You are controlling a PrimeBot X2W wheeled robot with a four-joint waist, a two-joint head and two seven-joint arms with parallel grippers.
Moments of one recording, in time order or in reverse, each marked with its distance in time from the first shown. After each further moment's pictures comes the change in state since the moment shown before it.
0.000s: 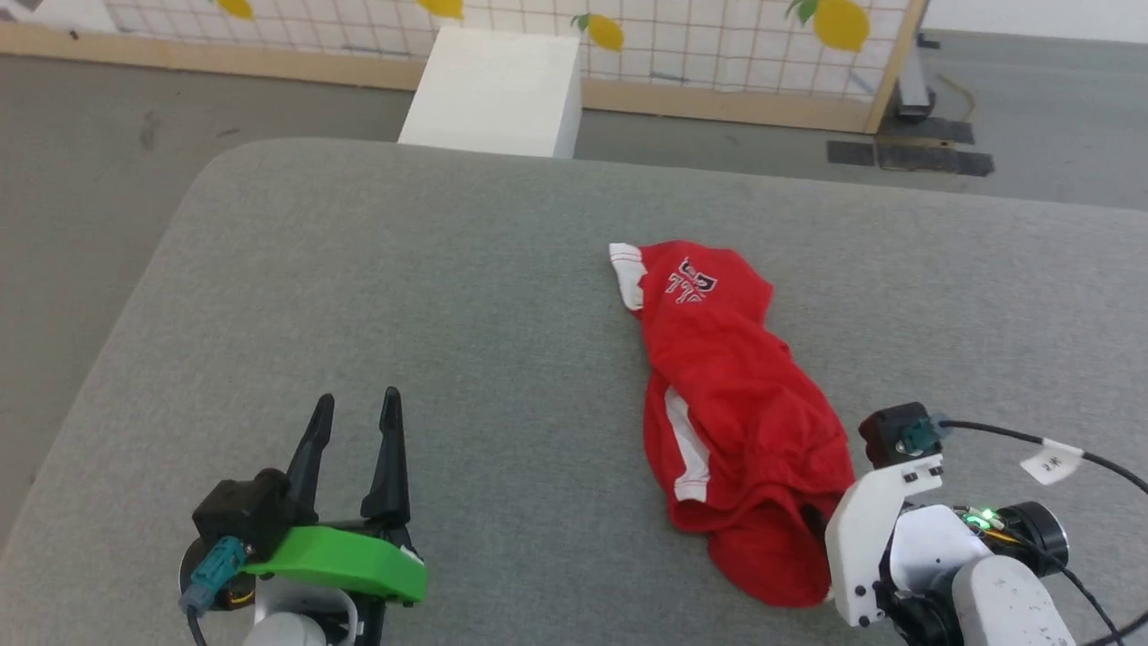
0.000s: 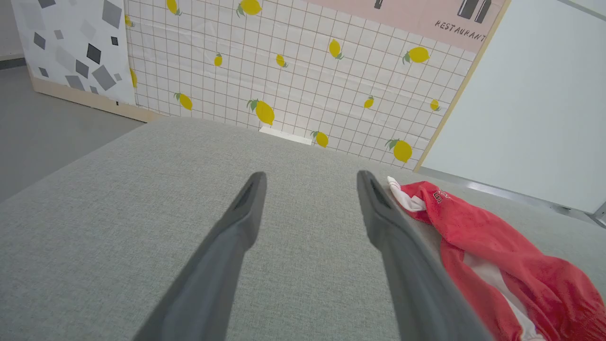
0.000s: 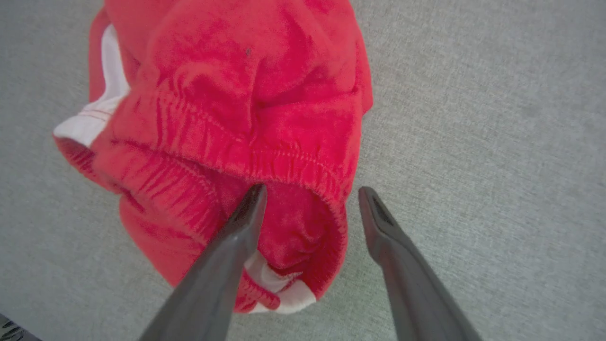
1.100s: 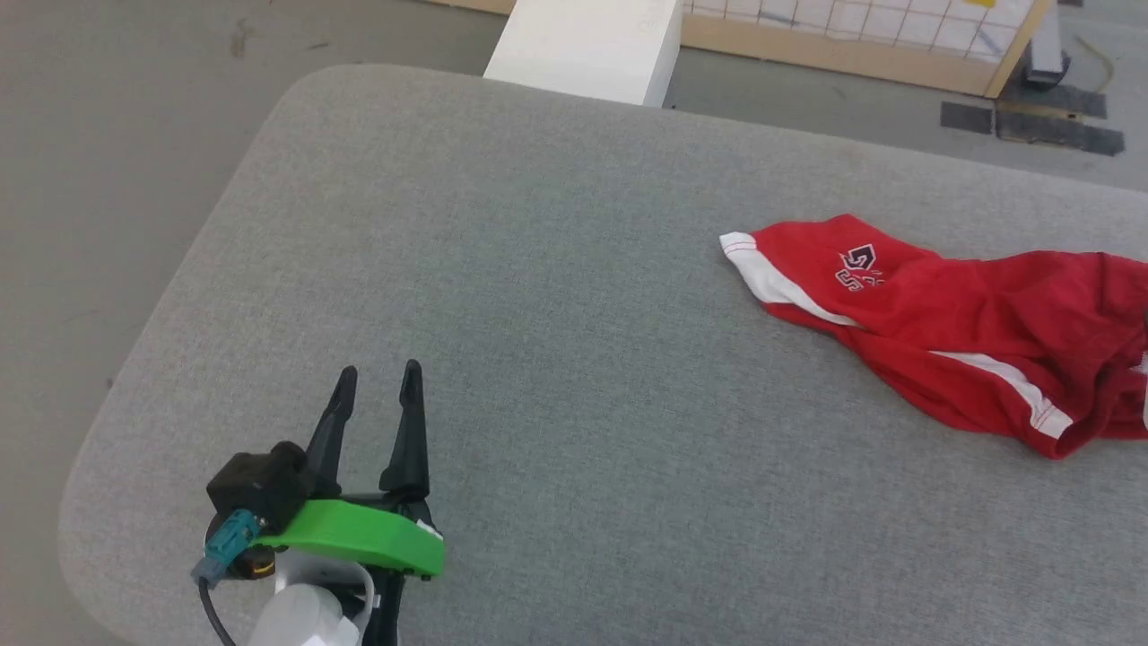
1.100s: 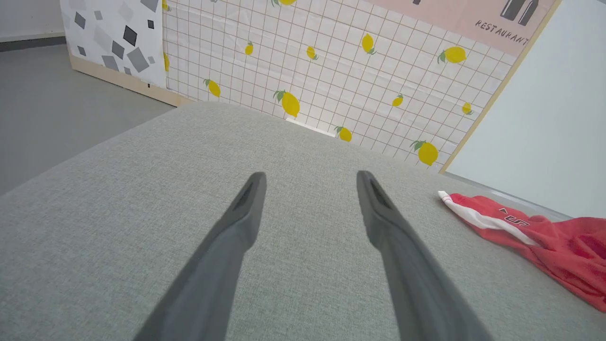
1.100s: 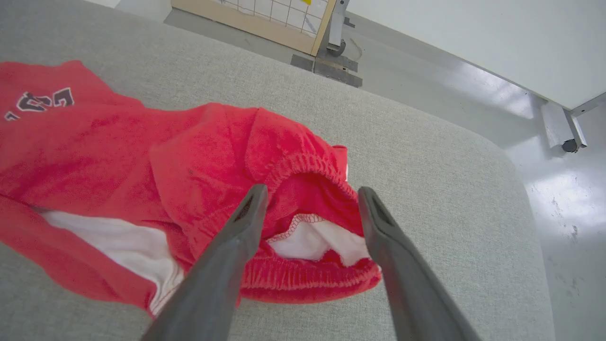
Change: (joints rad) left arm -0.059 -0.057 0.029 0.043 0.008 -0.066 0.000; right arm -0.275 -0.345 -0.296 0.128 -0.037 0.000 -0.102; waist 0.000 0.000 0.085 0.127
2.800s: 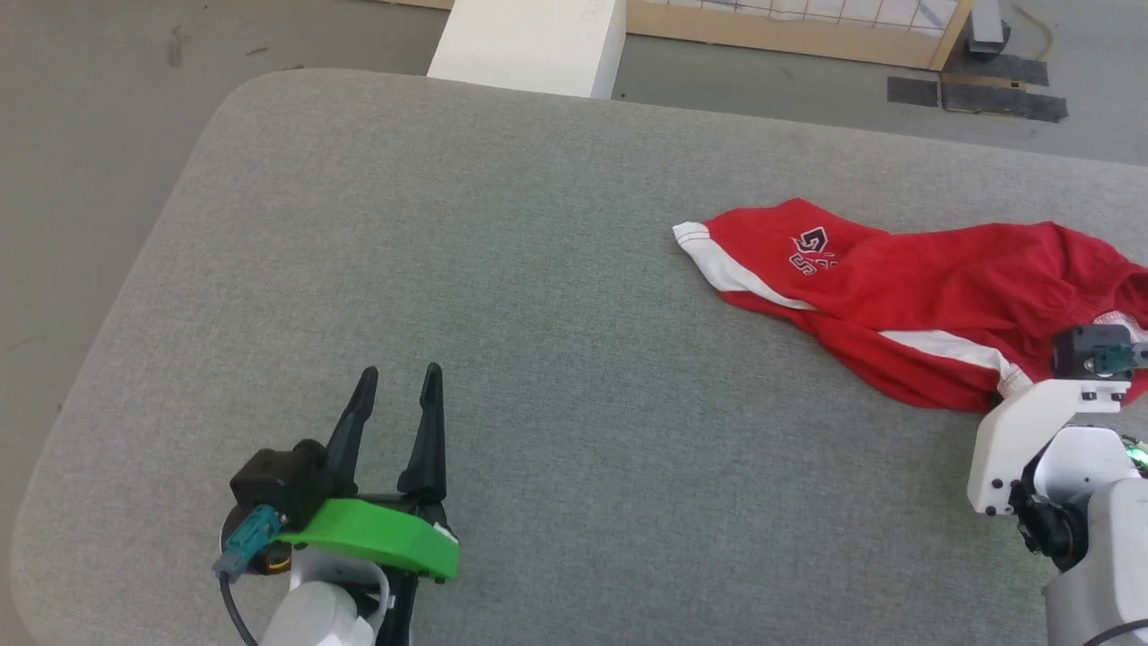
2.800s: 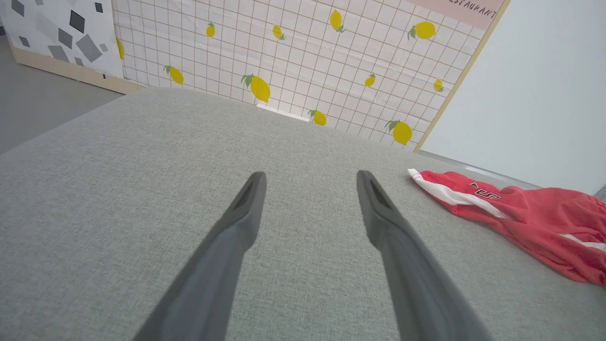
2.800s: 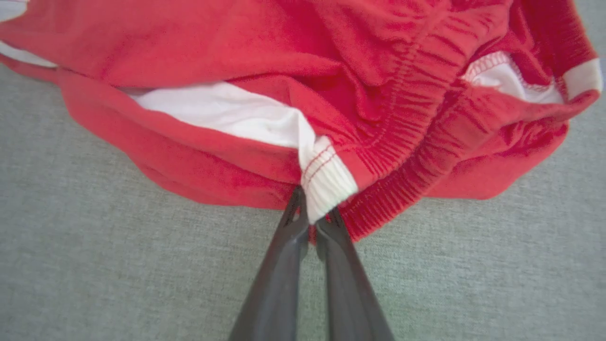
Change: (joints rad) left arm -0.010 -0.005 -0.023 0.022 0.025 -0.013 0.000; right arm 0.081 0.301 -0.037 0.066 -0.045 0.000 -0.093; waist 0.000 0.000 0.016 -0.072
